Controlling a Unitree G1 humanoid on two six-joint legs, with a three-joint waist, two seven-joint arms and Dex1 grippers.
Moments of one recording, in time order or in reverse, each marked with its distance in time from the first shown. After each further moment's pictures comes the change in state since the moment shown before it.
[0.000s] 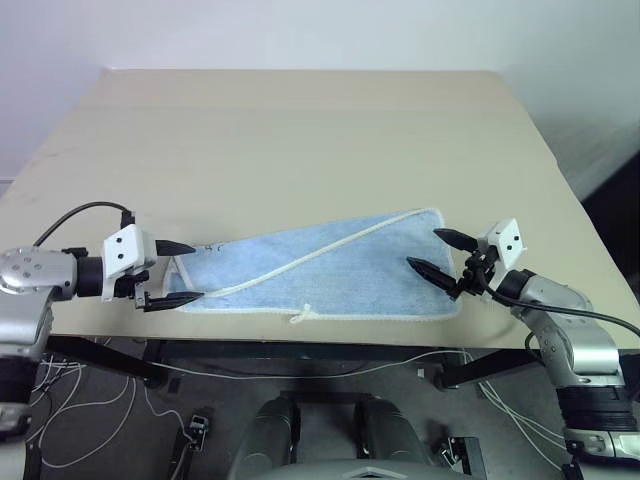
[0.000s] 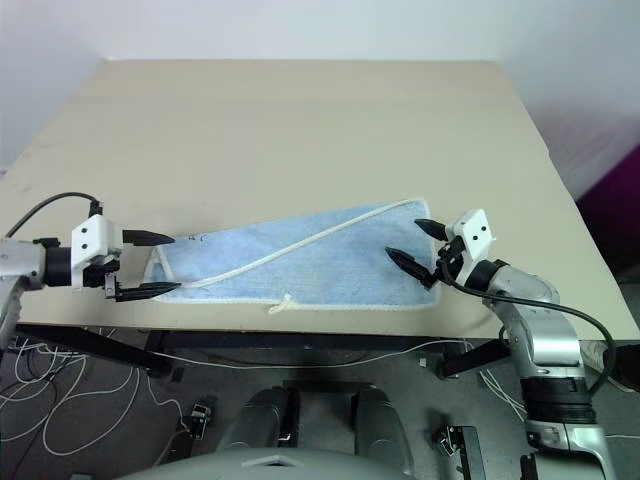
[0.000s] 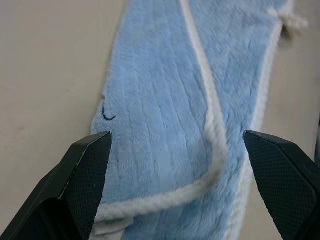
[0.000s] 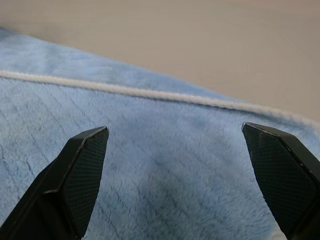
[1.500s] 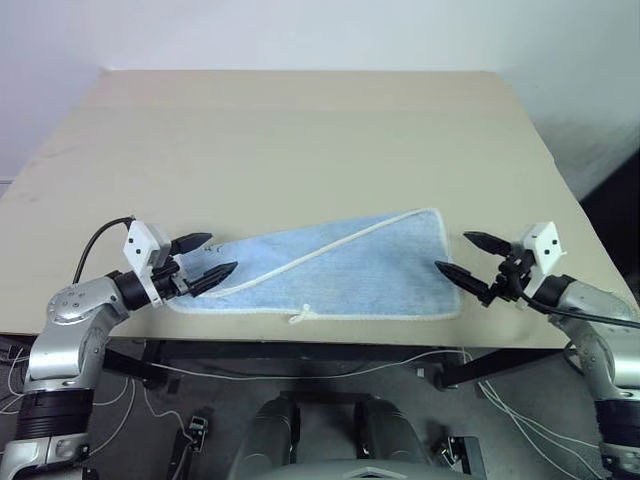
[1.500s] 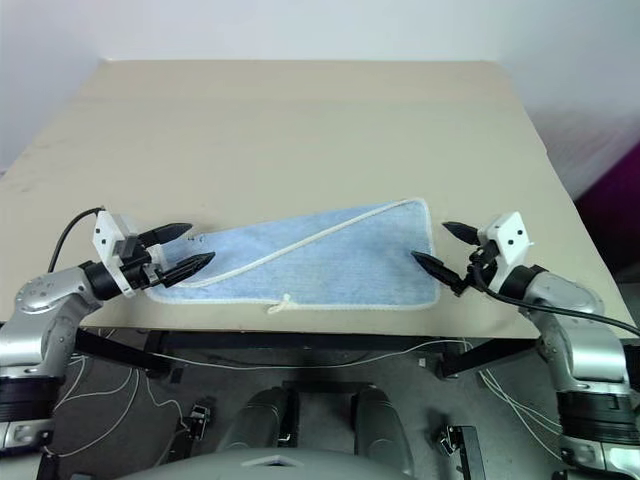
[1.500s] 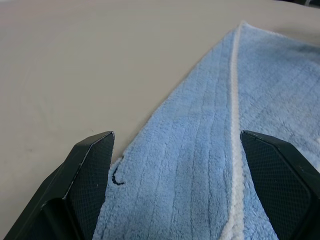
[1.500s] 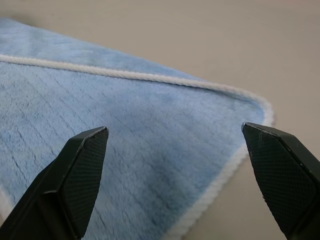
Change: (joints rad) left arm 0.176 -0.303 0.146 -0.269 -0.212 0.324 0.378; right arm 0.078 -0.125 -0.119 -0.043 0.042 0.026 0.051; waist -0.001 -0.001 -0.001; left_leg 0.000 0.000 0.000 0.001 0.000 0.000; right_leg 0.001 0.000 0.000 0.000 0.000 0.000
